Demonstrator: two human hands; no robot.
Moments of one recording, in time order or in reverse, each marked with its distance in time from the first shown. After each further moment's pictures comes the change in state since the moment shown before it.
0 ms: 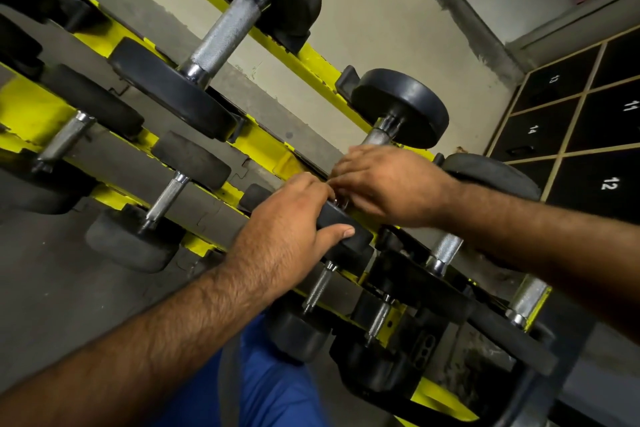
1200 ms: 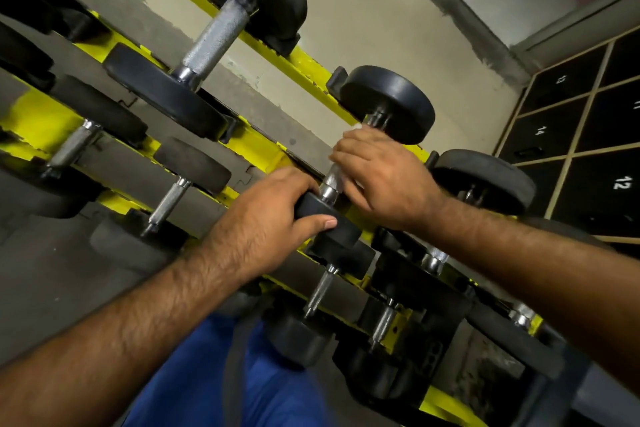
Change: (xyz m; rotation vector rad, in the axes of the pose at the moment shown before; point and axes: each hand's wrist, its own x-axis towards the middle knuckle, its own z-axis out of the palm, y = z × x) left_hand 0.006 -0.006 -0.006 -0.035 -0.020 -0.020; right_hand -0.010 -0.002 0.027 -0.044 0.268 0.191
